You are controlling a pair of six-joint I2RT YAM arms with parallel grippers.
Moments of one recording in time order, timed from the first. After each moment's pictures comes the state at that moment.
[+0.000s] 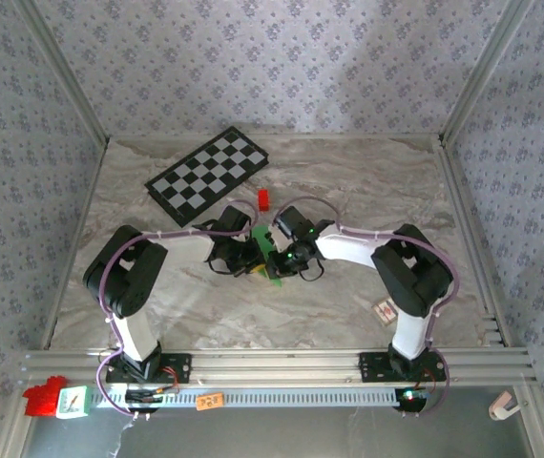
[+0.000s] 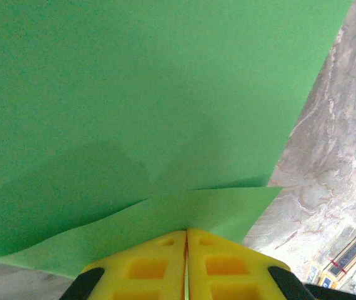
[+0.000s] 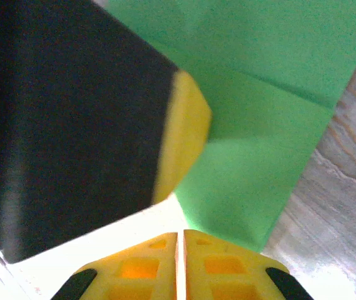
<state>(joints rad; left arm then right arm) -0.63 1.77 0.90 -0.21 0.42 -1.05 0.74 1.82 1.06 -0.42 -0.44 0.40</state>
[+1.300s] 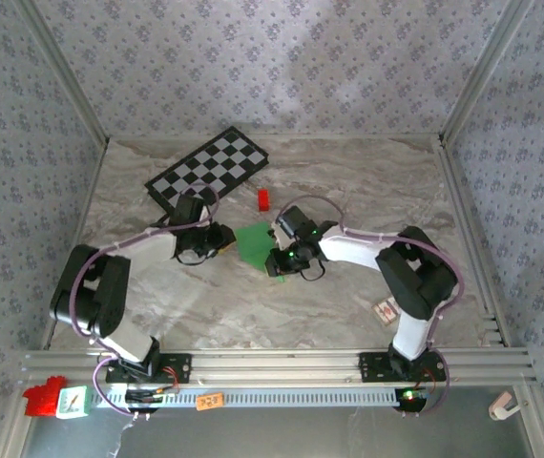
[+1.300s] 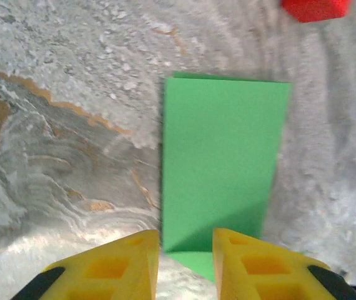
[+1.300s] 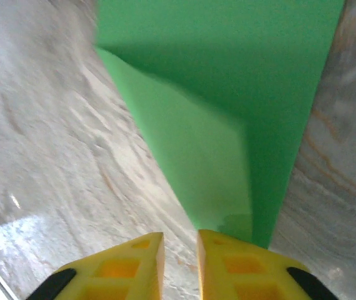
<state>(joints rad) -0.36 1.54 0.78 -0.19 0.41 -0.87 0.74 1.77 1.04 -0.36 -0.38 0.44</state>
